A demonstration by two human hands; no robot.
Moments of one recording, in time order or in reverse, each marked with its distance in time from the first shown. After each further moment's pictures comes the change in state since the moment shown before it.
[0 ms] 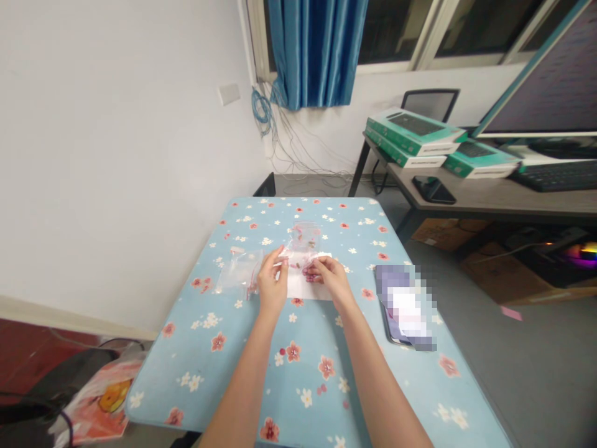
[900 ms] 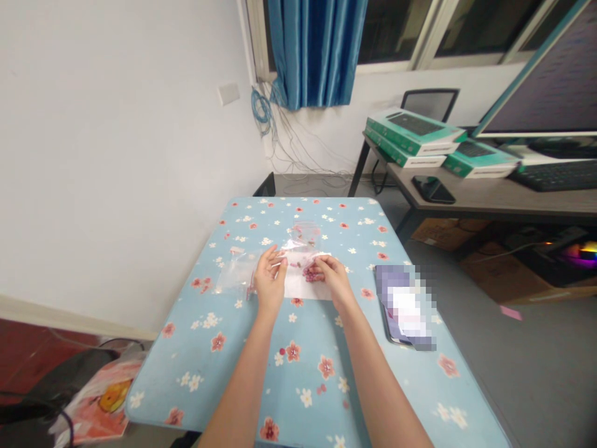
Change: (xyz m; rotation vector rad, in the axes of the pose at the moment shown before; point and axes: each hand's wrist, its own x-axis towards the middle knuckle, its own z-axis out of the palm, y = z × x) left_hand 0.003 0.002 0.002 -0.246 0.081 -0.111; right_hand -0.001 -0.002 0.001 0.095 0.016 -0.009
